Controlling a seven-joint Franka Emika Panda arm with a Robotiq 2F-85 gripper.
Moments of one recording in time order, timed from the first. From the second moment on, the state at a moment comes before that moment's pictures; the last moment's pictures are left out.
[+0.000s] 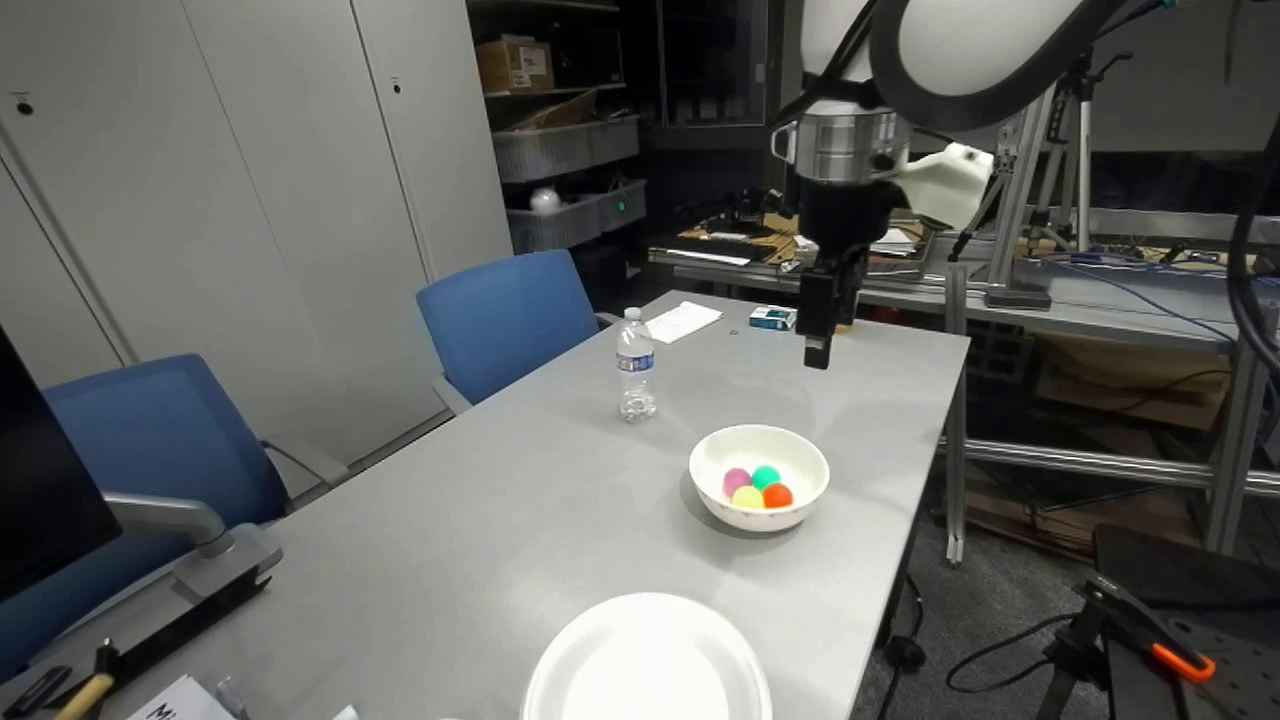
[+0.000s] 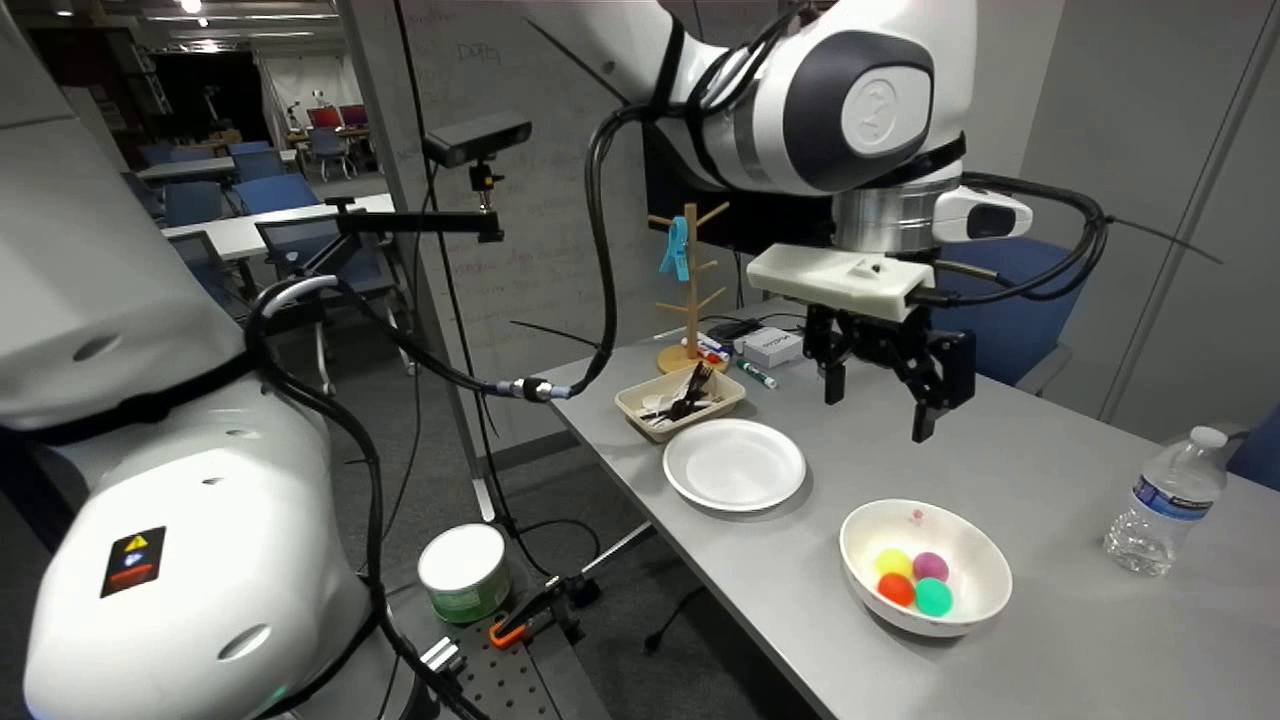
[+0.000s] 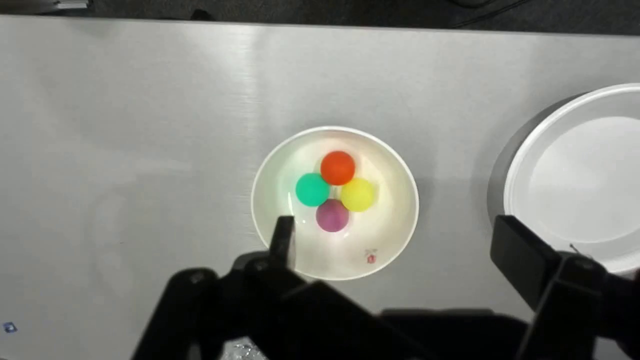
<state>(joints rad) -0.07 -0.15 -0.08 -2.33 -0.13 2.23 -0.09</state>
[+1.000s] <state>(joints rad) -0.06 -0.07 -0.08 -2.30 -0.10 2.26 -0.09</state>
